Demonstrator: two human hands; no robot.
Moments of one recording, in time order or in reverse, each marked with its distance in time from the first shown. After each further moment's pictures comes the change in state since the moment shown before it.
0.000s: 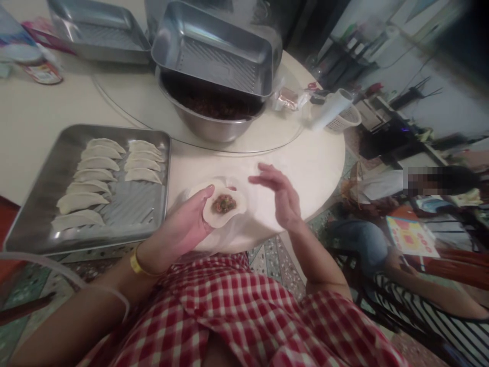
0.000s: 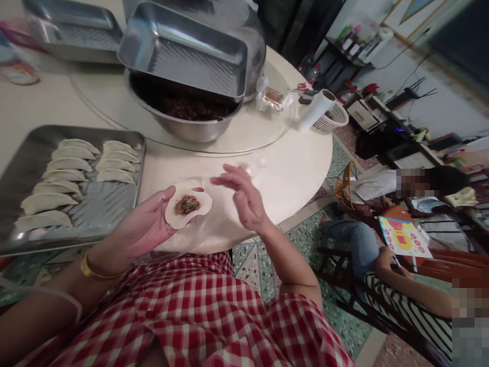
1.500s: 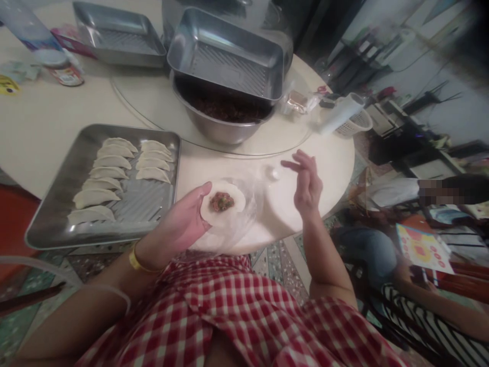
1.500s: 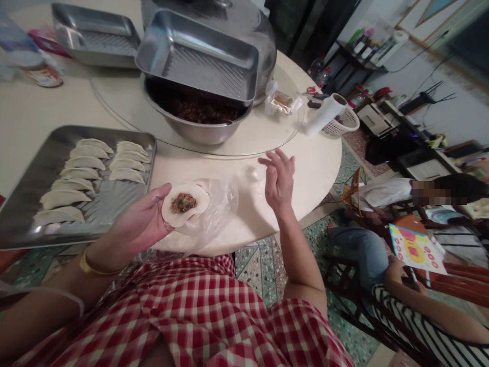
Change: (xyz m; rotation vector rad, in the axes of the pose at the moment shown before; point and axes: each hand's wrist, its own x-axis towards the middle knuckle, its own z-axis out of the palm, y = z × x) left_hand -0.003 0.013 -0.007 0.019 -0.024 0.028; right_hand 0.011 0.051 -0.025 -0.446 0.213 0.208
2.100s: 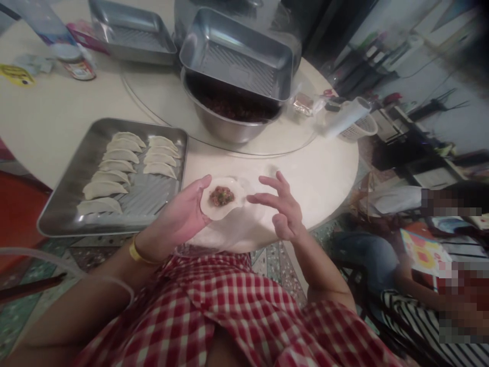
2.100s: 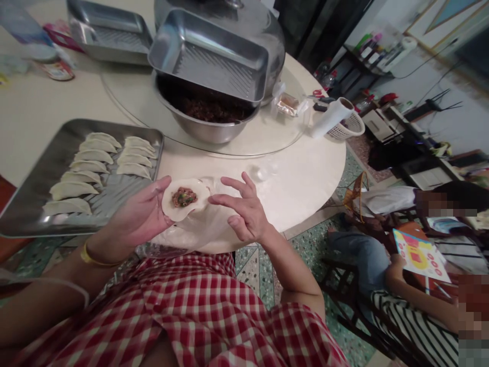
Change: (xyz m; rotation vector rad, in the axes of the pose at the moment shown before) left_hand 0.000 0.002 -0.015 -0.040 -0.139 0.013; right_hand -0.027 -0.065 0.002 0.482 -0.284 -0.547
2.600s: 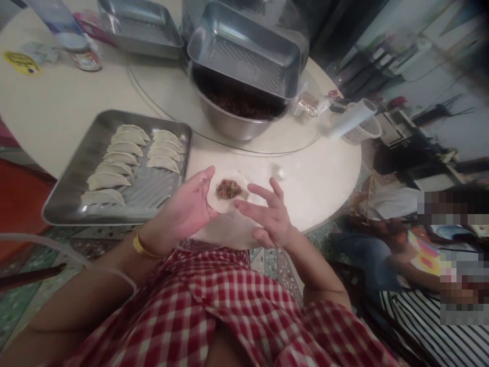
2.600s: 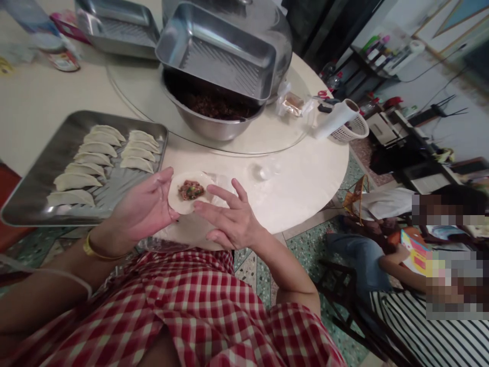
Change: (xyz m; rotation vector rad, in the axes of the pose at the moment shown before) left_hand -0.005 0.006 0.014 -0.025 0.008 0.004; right_hand -0.006 -0.016 0.014 -0.239 -0.085 -0.113
